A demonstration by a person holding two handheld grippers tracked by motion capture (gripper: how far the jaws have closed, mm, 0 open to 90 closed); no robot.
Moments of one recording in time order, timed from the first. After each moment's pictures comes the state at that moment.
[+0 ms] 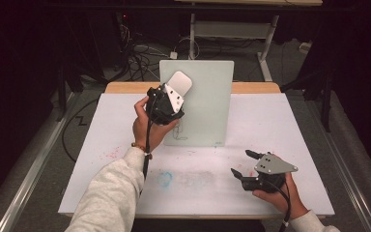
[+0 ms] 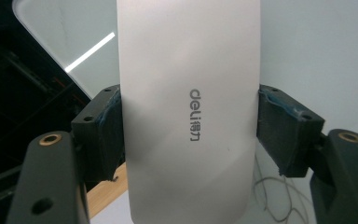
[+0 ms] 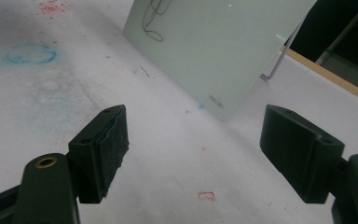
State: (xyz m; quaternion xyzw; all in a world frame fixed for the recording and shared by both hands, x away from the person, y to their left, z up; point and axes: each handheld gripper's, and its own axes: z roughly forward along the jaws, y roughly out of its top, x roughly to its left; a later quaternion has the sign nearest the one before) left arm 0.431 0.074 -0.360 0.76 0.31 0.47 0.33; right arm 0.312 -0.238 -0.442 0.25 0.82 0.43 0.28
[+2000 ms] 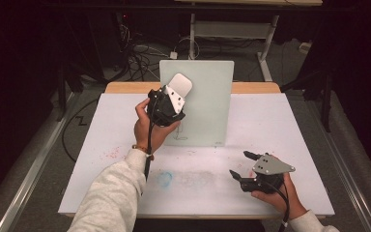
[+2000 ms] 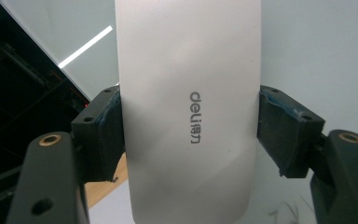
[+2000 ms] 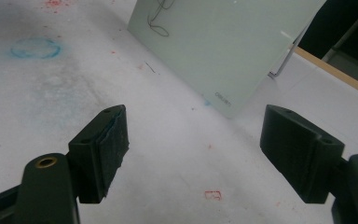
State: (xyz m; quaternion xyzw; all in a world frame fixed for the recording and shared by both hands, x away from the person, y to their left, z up) left arm 0.432 0.071 -0.355 0.76 0.33 0.46 0.33; right arm 0.311 -0.235 -0.445 0.25 0.82 0.43 0.28
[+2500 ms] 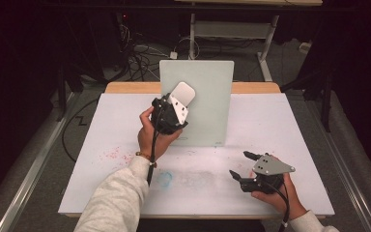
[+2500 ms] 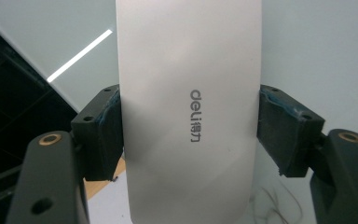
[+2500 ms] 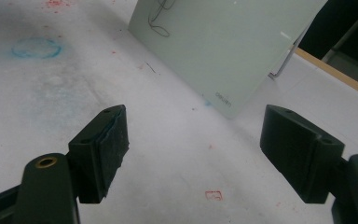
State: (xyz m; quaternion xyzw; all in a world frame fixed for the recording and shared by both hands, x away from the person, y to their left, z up) left arm 0.419 0.062 -0.393 0.76 0.31 0.47 0.32; right arm 0.311 -0.234 -0.445 0.25 0.82 0.43 0.28
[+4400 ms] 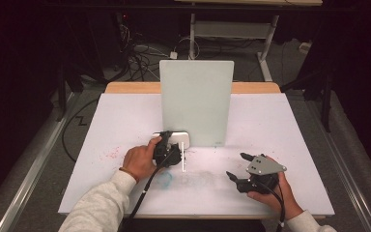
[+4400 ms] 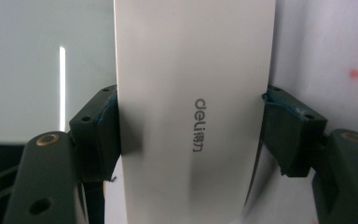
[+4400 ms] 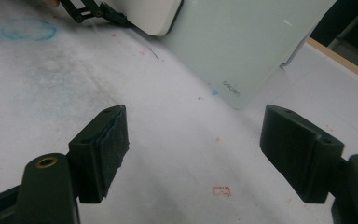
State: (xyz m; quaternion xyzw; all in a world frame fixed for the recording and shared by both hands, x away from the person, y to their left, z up) left arm 0.388 0.071 -0.488 0.88 0.05 0.47 0.04; right arm 0.313 -0.224 -0.452 0.25 0.84 0.40 0.28
